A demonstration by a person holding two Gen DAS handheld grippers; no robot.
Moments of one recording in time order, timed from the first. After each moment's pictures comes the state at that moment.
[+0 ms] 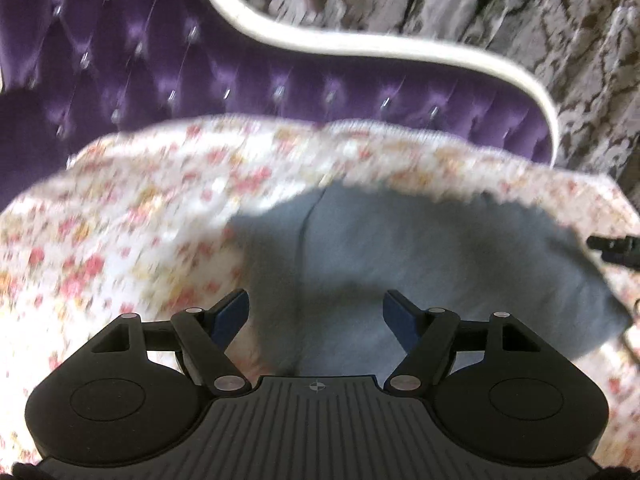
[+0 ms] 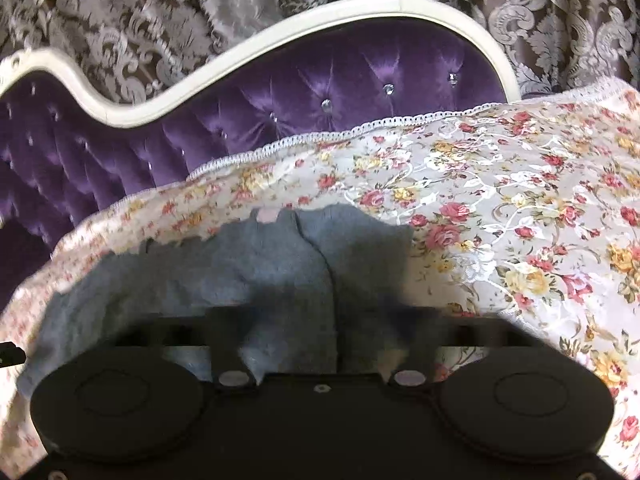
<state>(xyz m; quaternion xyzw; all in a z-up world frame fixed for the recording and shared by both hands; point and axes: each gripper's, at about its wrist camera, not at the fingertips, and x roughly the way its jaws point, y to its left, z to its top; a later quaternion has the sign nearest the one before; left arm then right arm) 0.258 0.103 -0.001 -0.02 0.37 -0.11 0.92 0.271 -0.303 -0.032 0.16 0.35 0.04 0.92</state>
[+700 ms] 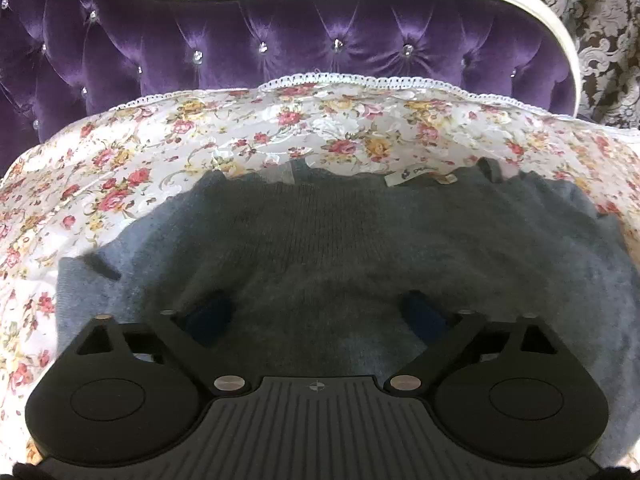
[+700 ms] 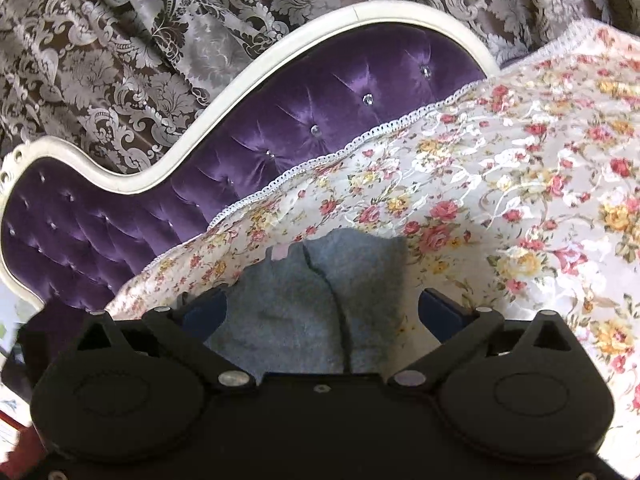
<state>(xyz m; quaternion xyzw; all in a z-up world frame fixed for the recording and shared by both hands) 0.358 -0.001 -0.066 0.03 0.44 -0.09 0.89 0.267 -0.339 -0.027 0.28 0.33 0.05 0.90</state>
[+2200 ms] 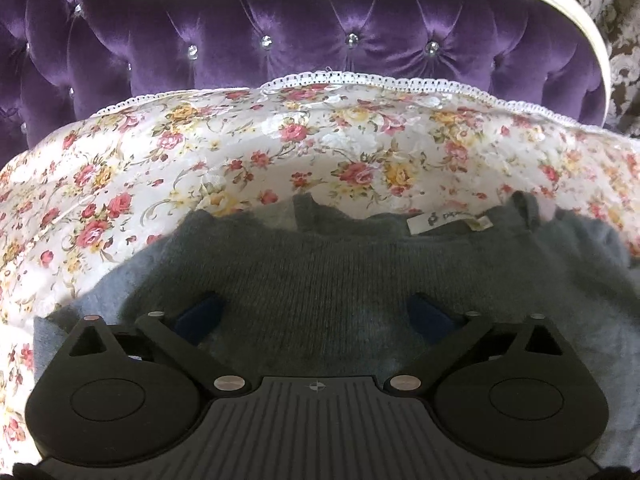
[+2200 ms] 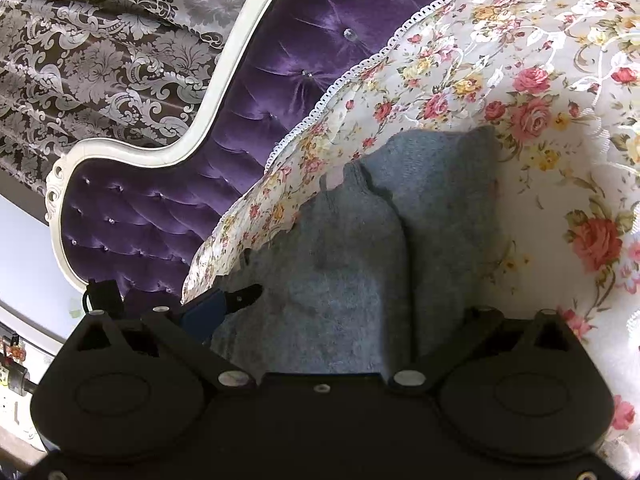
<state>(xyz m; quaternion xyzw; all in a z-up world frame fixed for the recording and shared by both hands) 0.414 -0.010 -0.063 0.03 0.47 -0.08 0.88 0.308 -0.328 -0.081 0.40 0.40 0.17 0.81</state>
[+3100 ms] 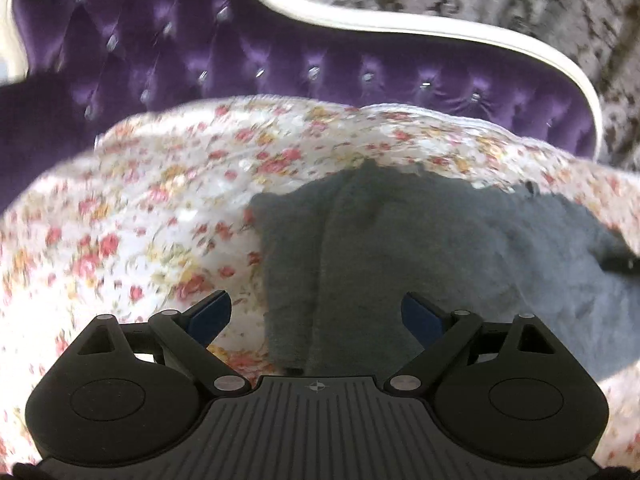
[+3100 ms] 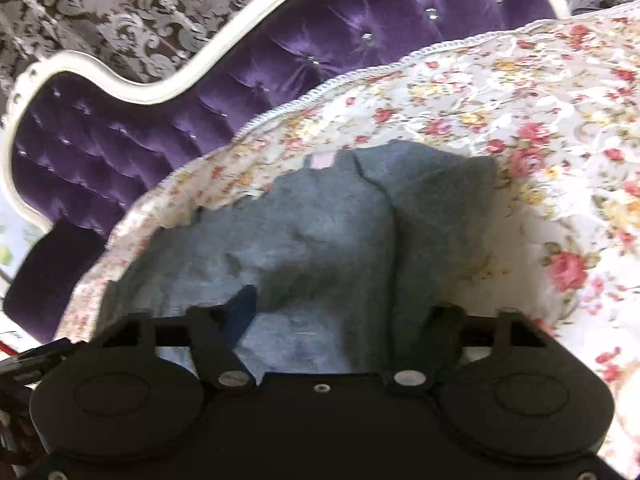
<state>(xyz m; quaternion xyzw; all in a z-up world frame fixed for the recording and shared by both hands) 0.289 0.108 -0.024 -0.02 0.42 -0.04 0.91 0.296 -0.292 -0.064 0.23 0.42 0.12 0.87</state>
